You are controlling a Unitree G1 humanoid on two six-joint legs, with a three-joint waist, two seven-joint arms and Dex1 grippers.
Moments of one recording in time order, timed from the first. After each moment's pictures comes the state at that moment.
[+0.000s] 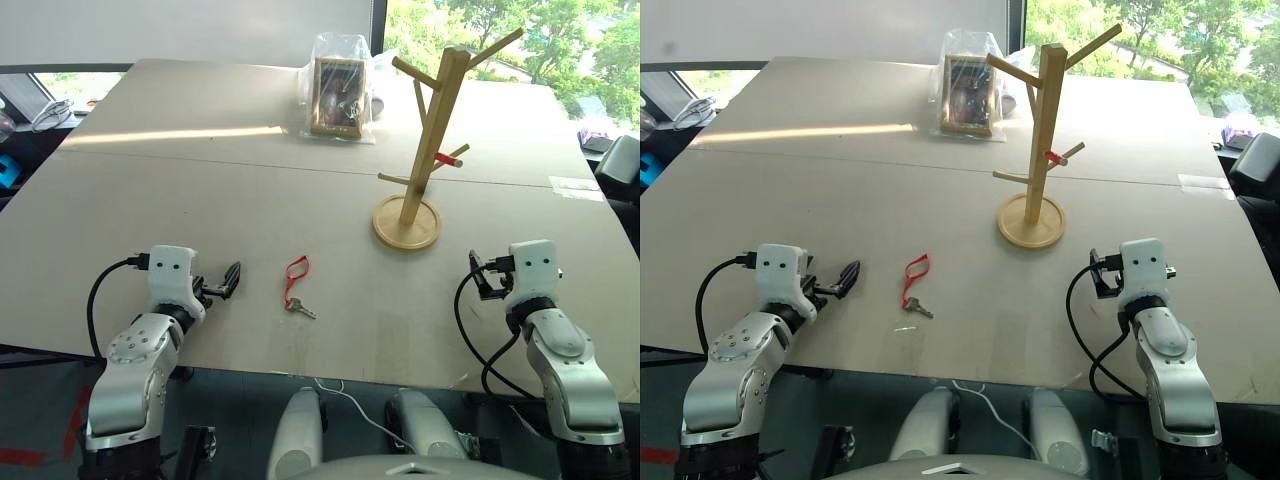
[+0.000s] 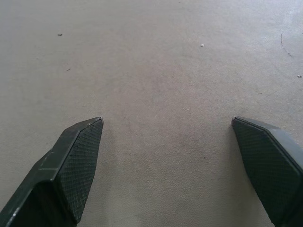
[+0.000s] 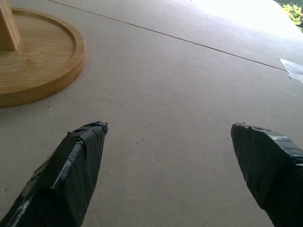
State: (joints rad) left arm 0.06 0.44 0.31 -0.33 -0.26 0.55 -0.28; right arm 0.05 -0.27 -0.09 -0.46 0.05 0.51 0.10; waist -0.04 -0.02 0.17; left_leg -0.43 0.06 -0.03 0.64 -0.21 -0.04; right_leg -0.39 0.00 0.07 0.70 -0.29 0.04
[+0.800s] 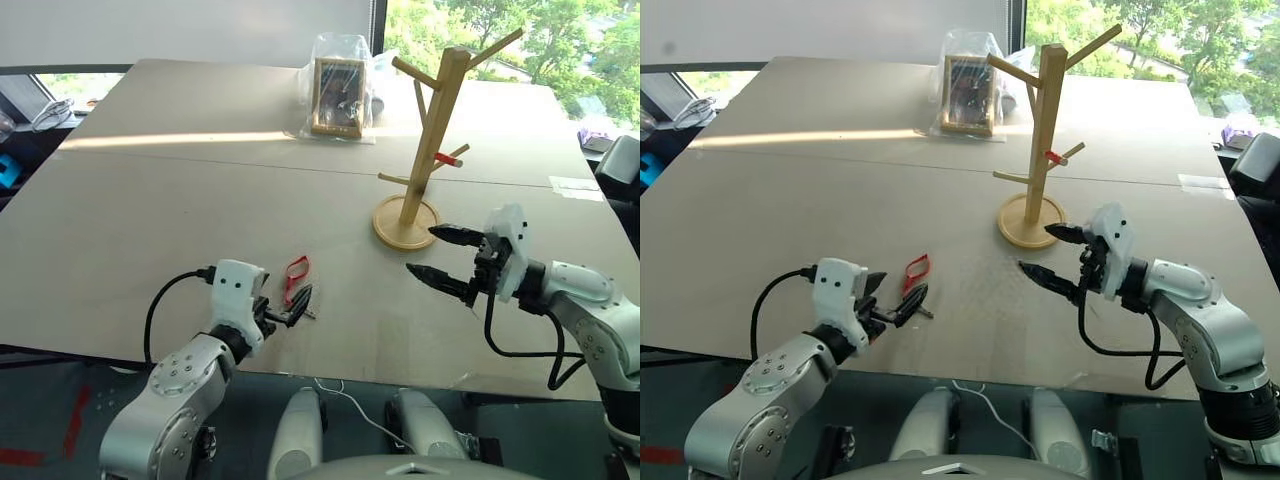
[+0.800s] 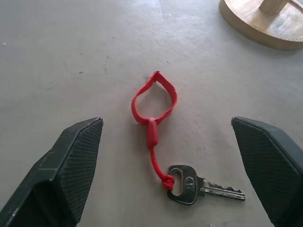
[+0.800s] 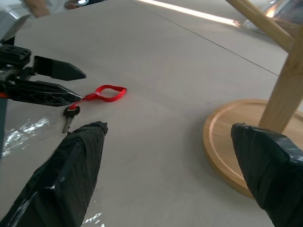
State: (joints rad) left arm 0.18 0.37 0.08 -0.79 -0.44 0.89 -0.17; right arm -0.21 -0.62 -0.04 -0.47 0.59 0.66 0.83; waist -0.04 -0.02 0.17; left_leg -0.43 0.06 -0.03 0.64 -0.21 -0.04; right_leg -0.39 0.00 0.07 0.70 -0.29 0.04
